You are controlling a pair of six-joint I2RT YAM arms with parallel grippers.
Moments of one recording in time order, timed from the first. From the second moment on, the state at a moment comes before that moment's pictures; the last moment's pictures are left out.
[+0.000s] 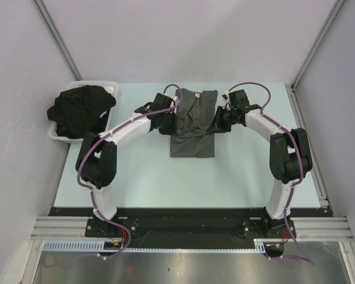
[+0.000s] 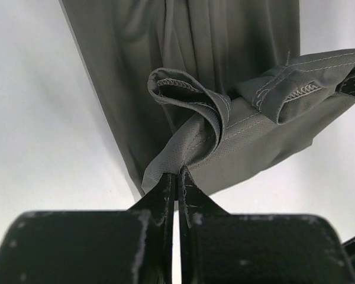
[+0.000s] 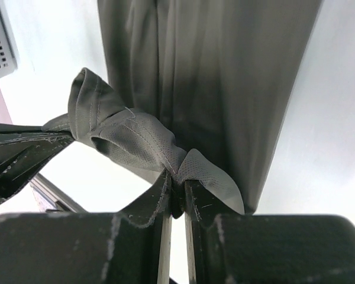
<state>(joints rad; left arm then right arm) -0.51 1.84 1.43 -0.51 0.13 -0.36 0.28 1.87 1.38 -0.44 -0.46 0.53</state>
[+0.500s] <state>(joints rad) -0.43 2.00 1.61 -0.53 0.15 -0.35 0.26 2.11 1.73 -0.55 -0.49 0.45</state>
